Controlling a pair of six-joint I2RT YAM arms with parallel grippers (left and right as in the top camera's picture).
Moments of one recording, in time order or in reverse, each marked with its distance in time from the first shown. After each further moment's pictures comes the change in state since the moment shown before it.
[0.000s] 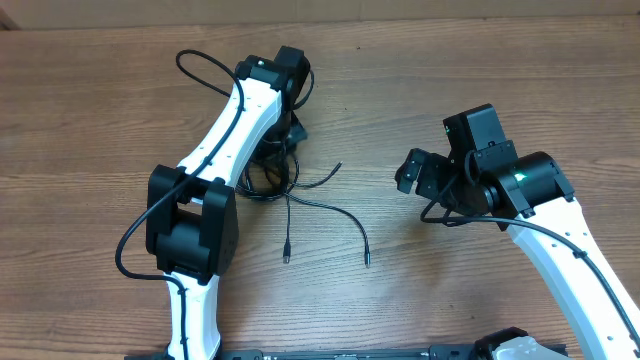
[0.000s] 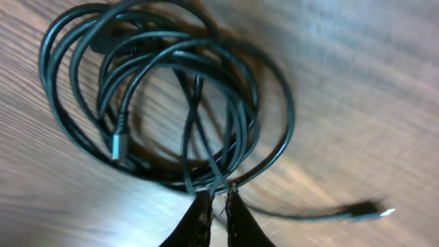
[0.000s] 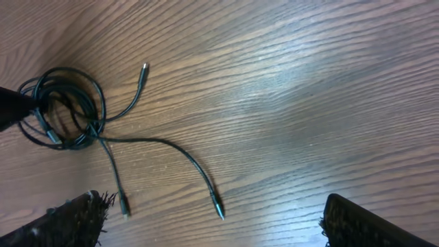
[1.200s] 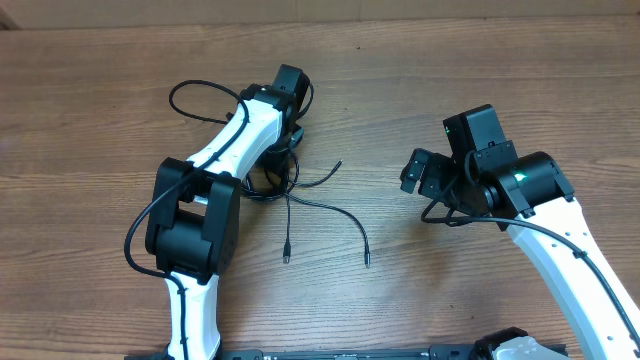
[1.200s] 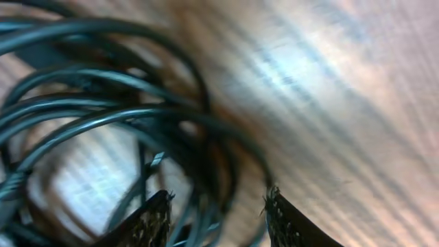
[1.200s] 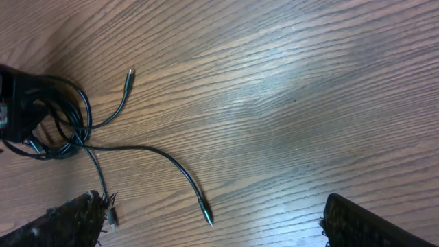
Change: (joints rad) left arm 0.005 0.000 -0.230 0.372 -0.080 -0.344; right arm 0.000 0.000 0.000 -0.010 0.051 0.000
